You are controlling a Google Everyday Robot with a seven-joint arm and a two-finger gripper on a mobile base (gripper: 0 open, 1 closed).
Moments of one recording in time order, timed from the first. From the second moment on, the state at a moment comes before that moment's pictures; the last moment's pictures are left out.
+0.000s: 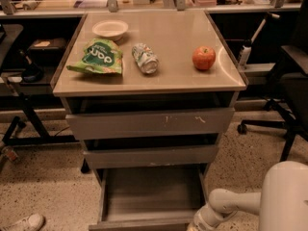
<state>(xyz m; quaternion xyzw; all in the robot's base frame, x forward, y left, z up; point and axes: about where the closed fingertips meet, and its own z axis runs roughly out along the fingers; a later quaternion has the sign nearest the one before) 0.376 -0.154 0.198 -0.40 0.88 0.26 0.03</state>
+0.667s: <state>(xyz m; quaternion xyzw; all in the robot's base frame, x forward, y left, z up) 0.376 -0.154 0.198 -0.40 0.88 0.26 0.03</state>
